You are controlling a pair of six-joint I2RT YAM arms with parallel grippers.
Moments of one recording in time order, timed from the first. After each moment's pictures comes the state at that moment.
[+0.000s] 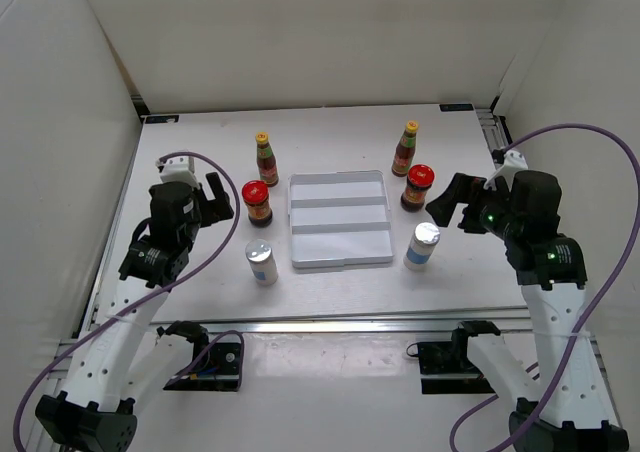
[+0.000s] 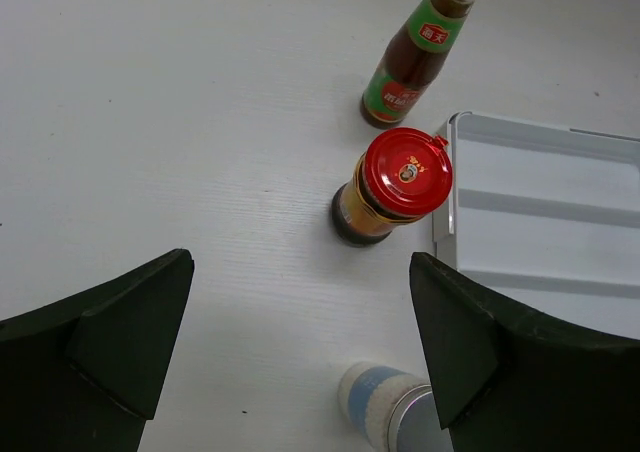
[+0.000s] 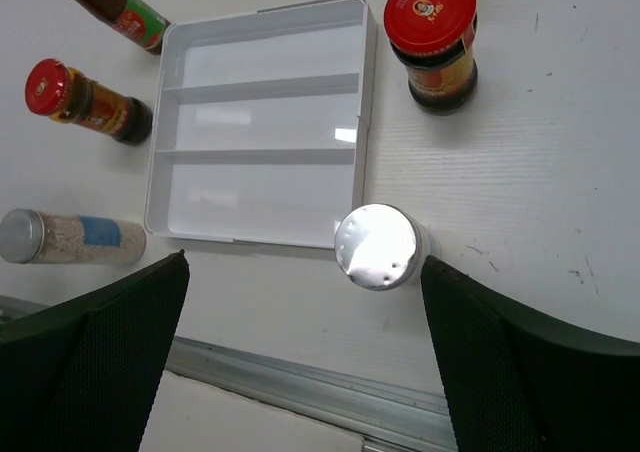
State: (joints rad) left arm -0.28 0.80 0.88 -0.49 -0.31 -0.30; right arm 0.07 0.80 1.13 -0.87 -0.30 0.26
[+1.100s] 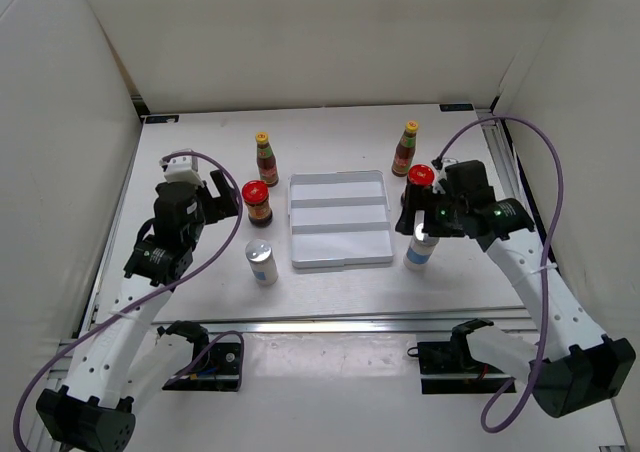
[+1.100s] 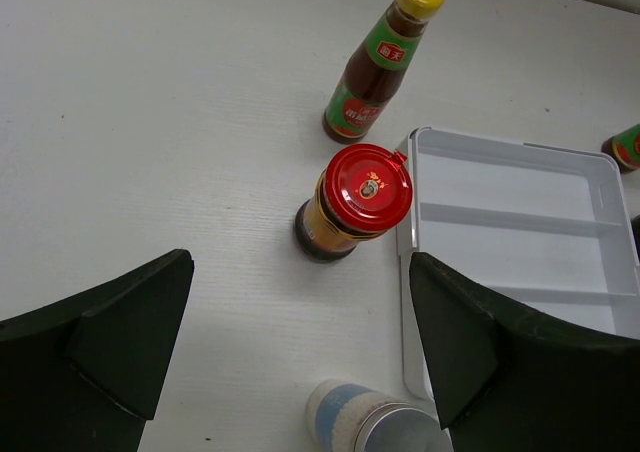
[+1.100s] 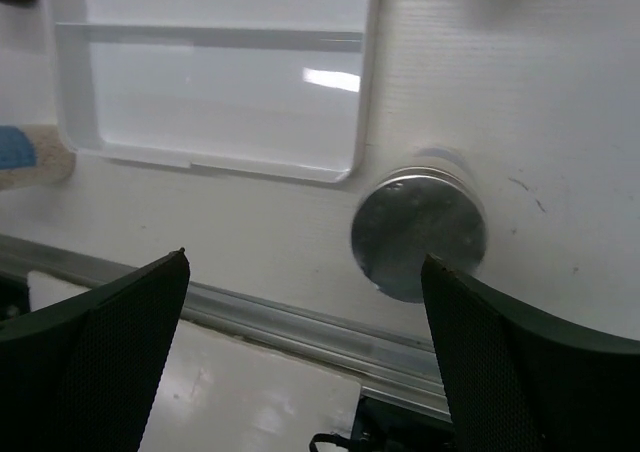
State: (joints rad) left arm -0.30 0.81 0.84 -0.39 -0.27 -0.34; right arm 0.34 1.06 1.08 -0.88 -0.18 0.31
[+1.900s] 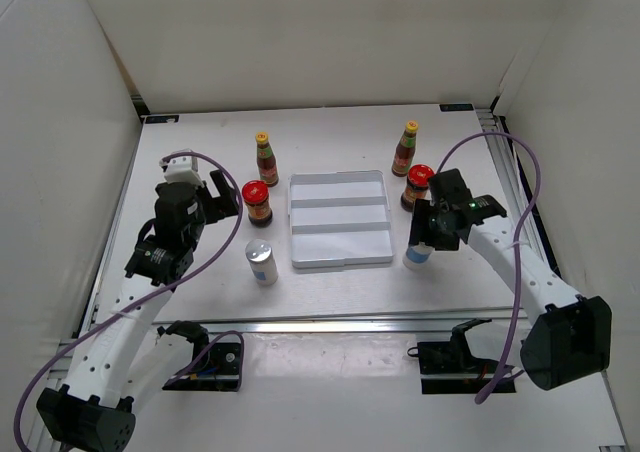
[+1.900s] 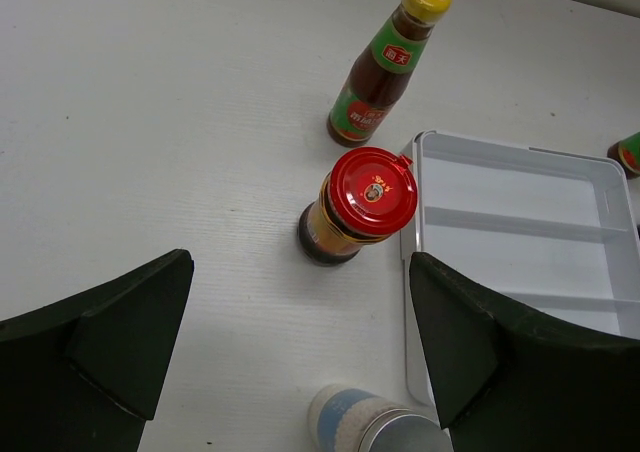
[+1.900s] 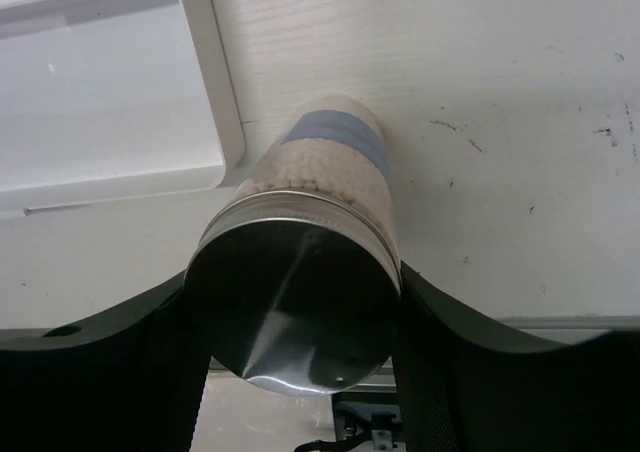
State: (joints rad) left arm -0.30 0.81 0.83 -0.37 -0.28 -0.34; right arm 0.35 1.20 0.95 -0.88 0.05 0.42
